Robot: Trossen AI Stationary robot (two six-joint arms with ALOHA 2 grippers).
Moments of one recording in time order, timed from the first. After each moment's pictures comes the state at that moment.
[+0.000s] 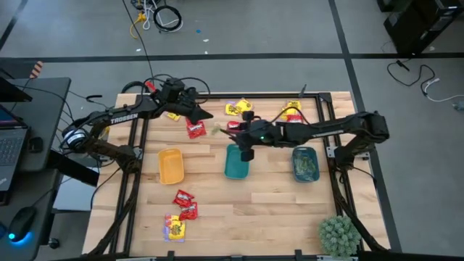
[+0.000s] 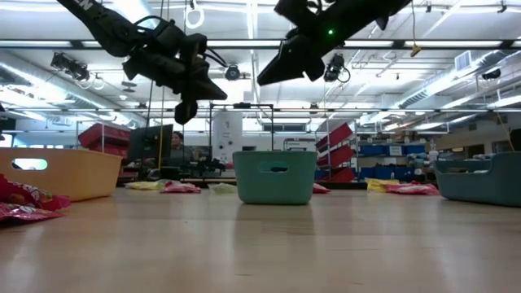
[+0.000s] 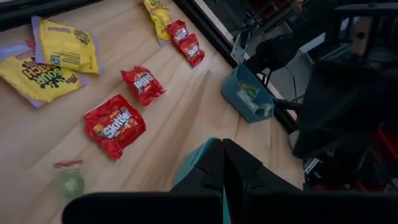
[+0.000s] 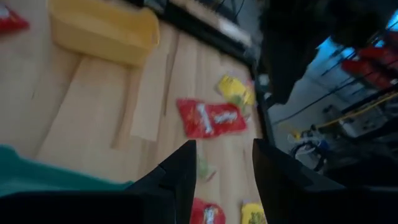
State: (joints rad) left arm 0.70 1.33 0.82 0.01 0.68 -0.47; right arm -0.05 1.60 1.11 -0.02 0.29 -0.48
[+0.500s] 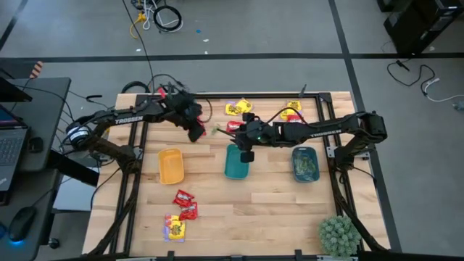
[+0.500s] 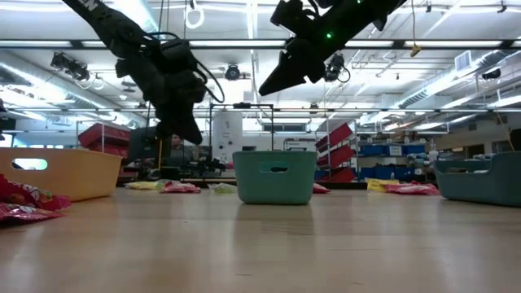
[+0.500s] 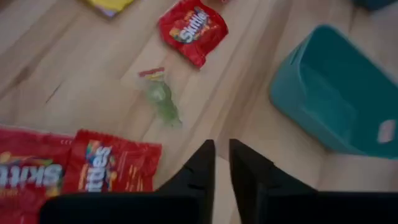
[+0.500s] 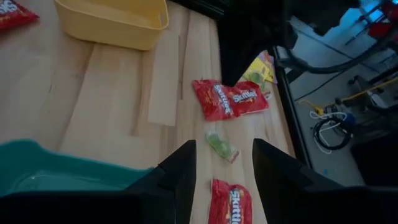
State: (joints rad) left arm 0.60 1.38 0.82 -0.35 0.35 -0.06; right arm -0.05 1.62 1.13 -0.12 0.27 -0.35
